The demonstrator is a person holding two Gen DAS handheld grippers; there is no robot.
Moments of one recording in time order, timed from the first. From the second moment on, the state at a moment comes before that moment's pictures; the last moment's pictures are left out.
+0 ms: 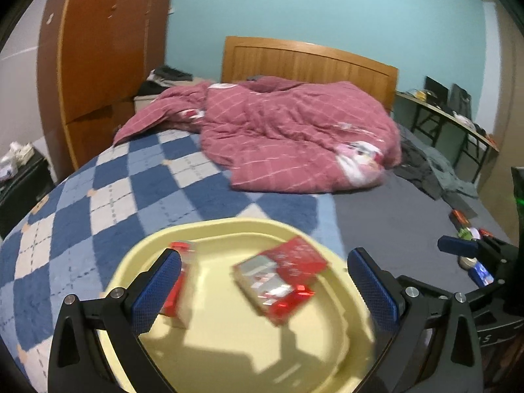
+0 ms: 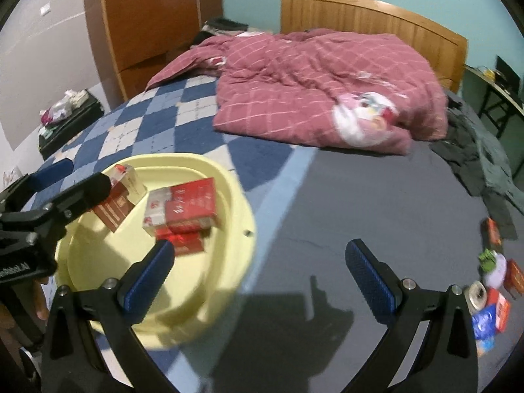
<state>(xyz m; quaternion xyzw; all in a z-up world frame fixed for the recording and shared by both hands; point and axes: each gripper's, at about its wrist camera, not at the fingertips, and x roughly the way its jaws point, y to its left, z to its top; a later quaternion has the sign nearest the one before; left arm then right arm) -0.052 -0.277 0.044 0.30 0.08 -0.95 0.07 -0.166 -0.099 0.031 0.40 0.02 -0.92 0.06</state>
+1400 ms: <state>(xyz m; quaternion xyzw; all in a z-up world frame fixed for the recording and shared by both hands) -0.068 0.035 0.025 0.37 0.04 -0.91 -0.17 0.018 0.250 0.014 0.35 0.01 -0.94 -0.02</state>
